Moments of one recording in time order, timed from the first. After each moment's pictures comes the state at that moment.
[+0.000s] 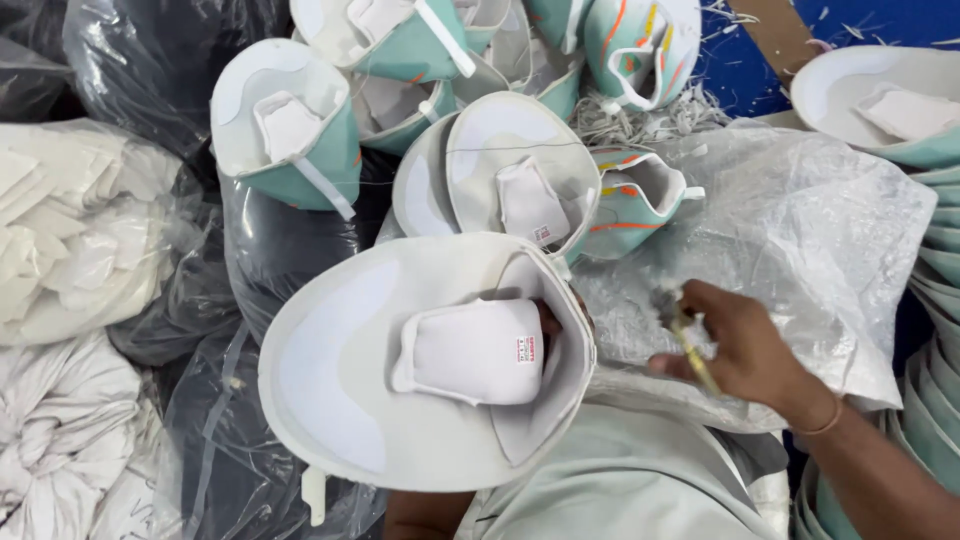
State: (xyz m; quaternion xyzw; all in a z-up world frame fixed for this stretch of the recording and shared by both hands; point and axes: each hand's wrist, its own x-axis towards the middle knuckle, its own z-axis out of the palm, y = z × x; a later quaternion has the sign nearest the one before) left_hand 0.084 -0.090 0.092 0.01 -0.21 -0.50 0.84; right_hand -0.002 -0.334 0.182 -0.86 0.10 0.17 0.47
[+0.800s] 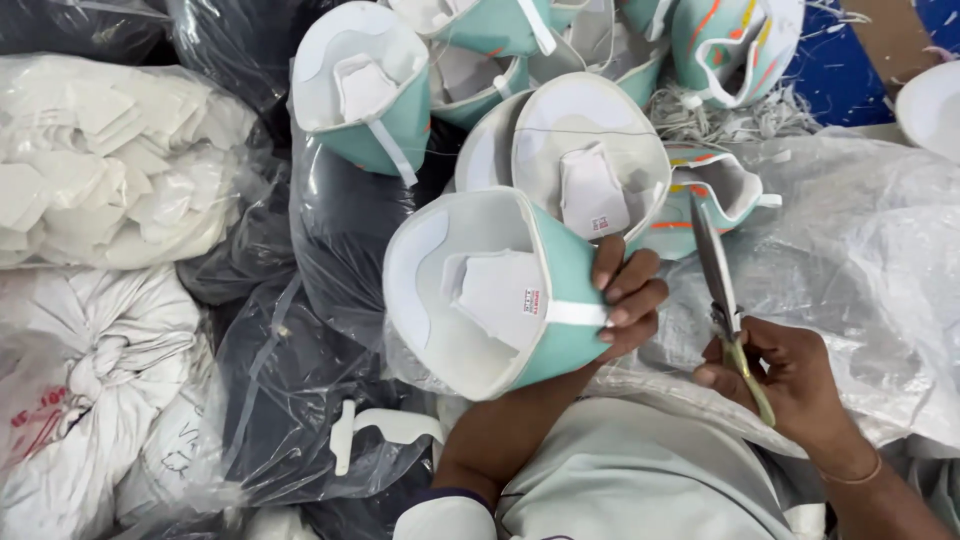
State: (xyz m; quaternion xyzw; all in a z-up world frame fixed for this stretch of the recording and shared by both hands) left_hand 0.092 -0.132 0.152 -0.24 -0.11 -0.40 0.88; right_hand -0.043 -0.321 0.148 -0.74 0.13 0.12 0.65
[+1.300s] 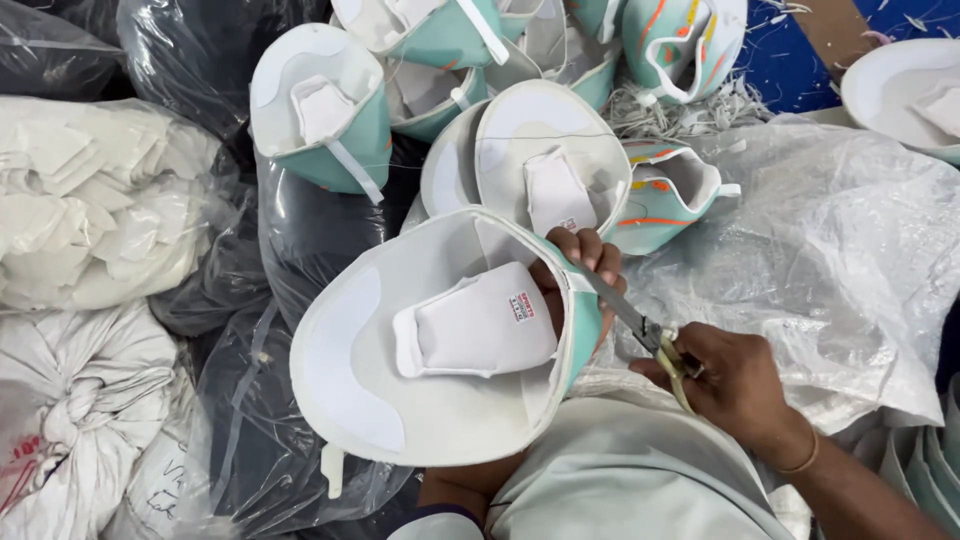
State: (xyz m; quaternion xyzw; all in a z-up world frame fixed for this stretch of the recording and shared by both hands) left_hand 0.087 -0.128 0.121 0.04 -0.08 -0.27 0.96; right_hand -0.037 -0.296 0.163 -0.87 0.07 0.06 0.48
